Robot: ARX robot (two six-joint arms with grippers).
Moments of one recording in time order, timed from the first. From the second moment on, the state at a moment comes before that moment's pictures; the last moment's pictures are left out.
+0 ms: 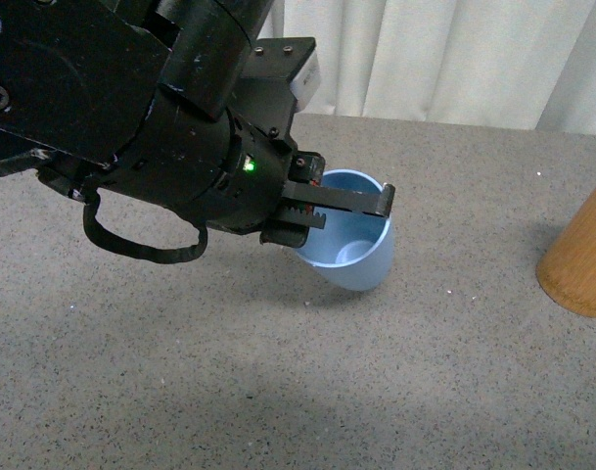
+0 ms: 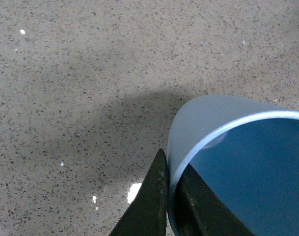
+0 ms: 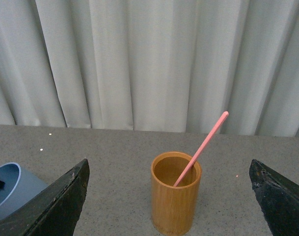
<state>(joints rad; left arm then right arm) -0.53 1.90 0.97 0.14 0.03 -0.17 0.00 0.00 0.01 0.00 0.00 0.00</state>
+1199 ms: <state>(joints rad) -0.56 1.92 1.02 0.09 0.01 -0.16 0.00 0.00 0.01 0.00 0.00 0.00</state>
